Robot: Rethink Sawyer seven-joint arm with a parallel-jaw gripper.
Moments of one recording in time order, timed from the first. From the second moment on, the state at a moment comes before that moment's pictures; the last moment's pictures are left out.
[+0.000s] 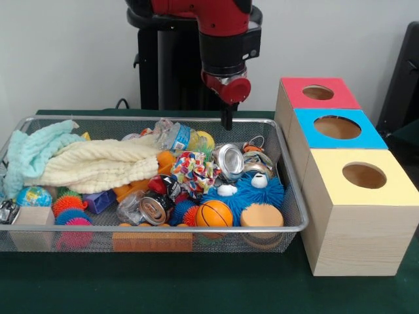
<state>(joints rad) -0.48 -0.69 0.28 2.03 -0.52 0.31 3.10</state>
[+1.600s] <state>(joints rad) -0.38 -0.62 0.20 1.94 -0.52 0.31 3.10</state>
